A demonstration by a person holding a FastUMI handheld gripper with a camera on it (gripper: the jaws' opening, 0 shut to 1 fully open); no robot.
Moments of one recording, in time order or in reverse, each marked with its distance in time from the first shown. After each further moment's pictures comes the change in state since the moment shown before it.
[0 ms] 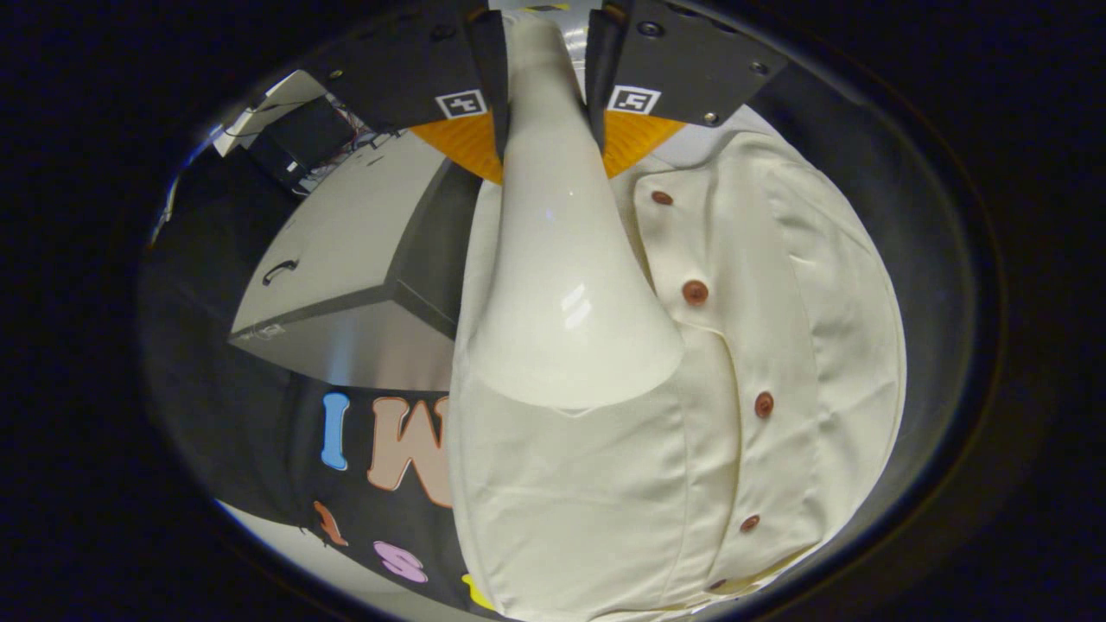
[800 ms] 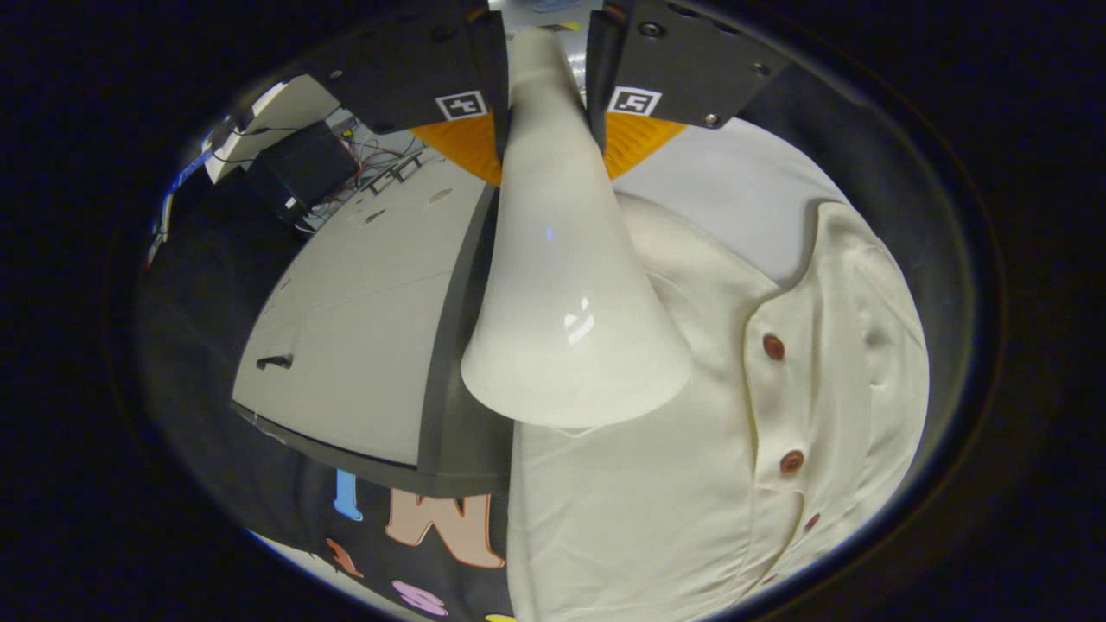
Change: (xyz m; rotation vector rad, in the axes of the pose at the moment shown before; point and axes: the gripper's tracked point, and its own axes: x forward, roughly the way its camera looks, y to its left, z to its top) arm 0.025 -0.046 -0.108 0.004 0.156 -0.014
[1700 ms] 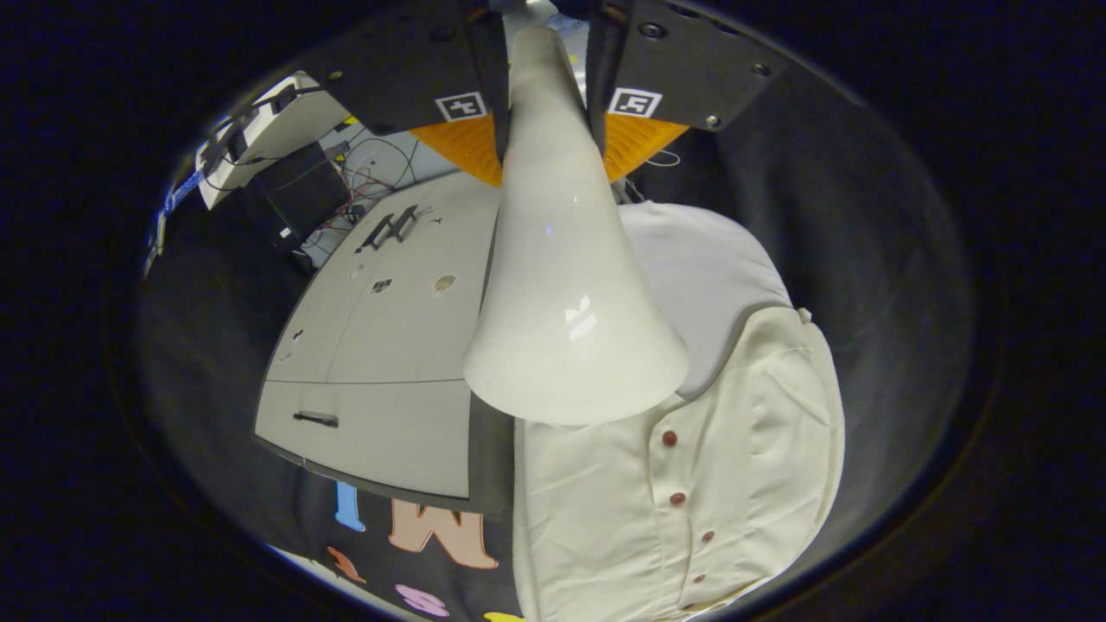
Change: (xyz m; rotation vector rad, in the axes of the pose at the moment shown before) arm -0.115 -0.004 -0.077 -0.013 0.034 0.083
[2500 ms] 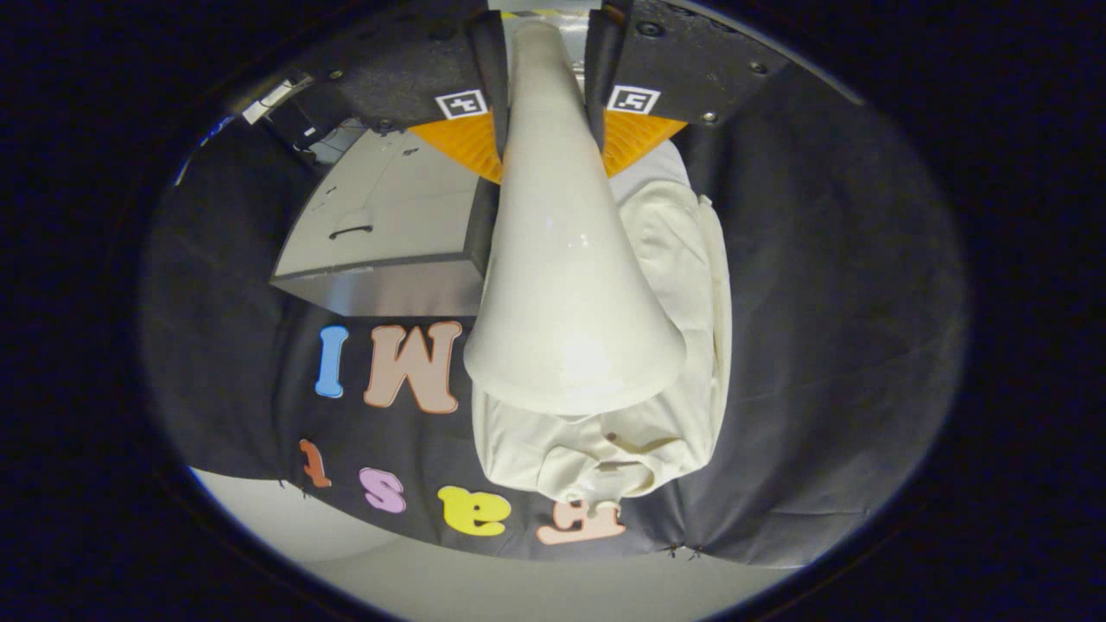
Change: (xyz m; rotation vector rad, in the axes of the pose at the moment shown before) arm -0.192 0.028 0.183 -0.119 -0.419 0.117
